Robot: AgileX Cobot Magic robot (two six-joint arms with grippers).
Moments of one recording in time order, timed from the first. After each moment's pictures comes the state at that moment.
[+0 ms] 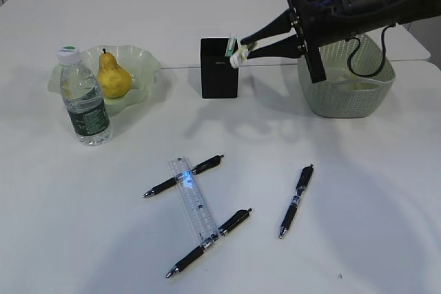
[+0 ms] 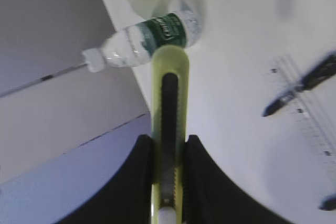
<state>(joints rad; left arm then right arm) -0.36 1.70 -1.91 -0.06 1.21 0.01 0.04 2.08 -1.62 1.25 1.21 -0.05</state>
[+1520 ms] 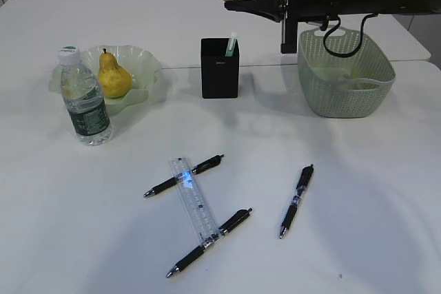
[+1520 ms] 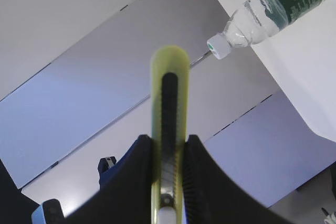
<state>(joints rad) -0.36 1.75 -1.89 -0.10 1.10 0.42 0.07 2.08 -1.62 1.60 1.19 0.17</state>
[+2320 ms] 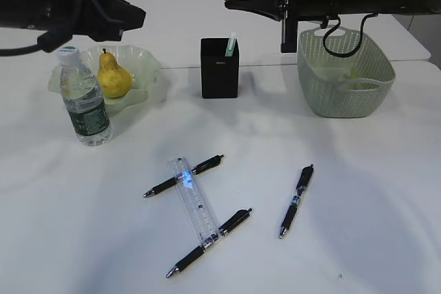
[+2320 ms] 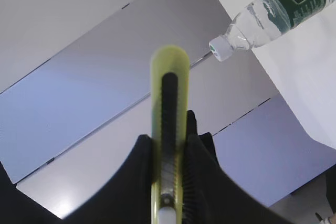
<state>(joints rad) -0.27 1.60 -1.15 -1.34 0.35 1.55 0.07 2.08 -1.62 1.61 1.19 0.14</state>
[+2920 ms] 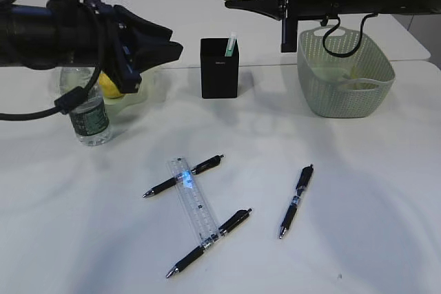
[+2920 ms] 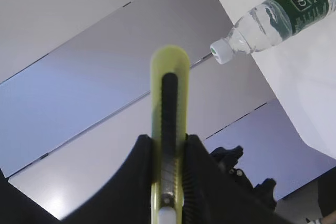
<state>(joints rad) -0.27 1.67 -1.04 -1.78 0.65 2.28 0.07 2.08 -1.62 1.61 1.19 0.09</state>
